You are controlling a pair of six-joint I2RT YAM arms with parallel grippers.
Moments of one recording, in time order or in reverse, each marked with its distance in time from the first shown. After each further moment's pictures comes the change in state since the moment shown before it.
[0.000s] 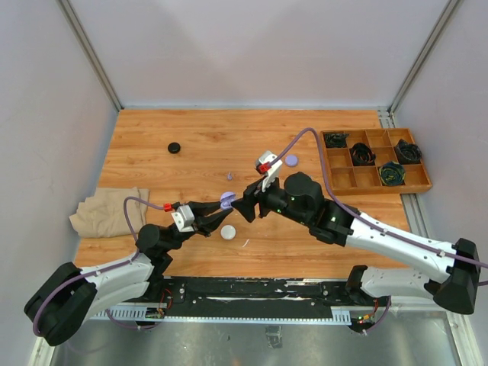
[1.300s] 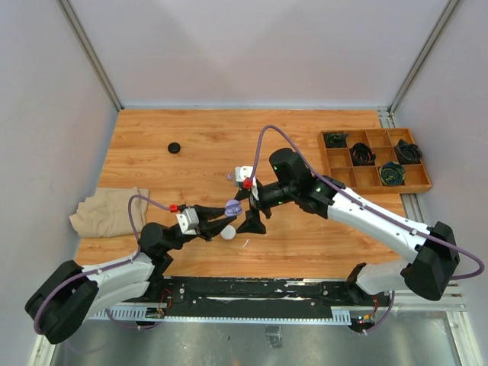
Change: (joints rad) left arm 0.000 0.020 0.000 -0.032 0.105 0.000; right arm -0.197 0.192 0.172 -0.301 -0.827 -0.587
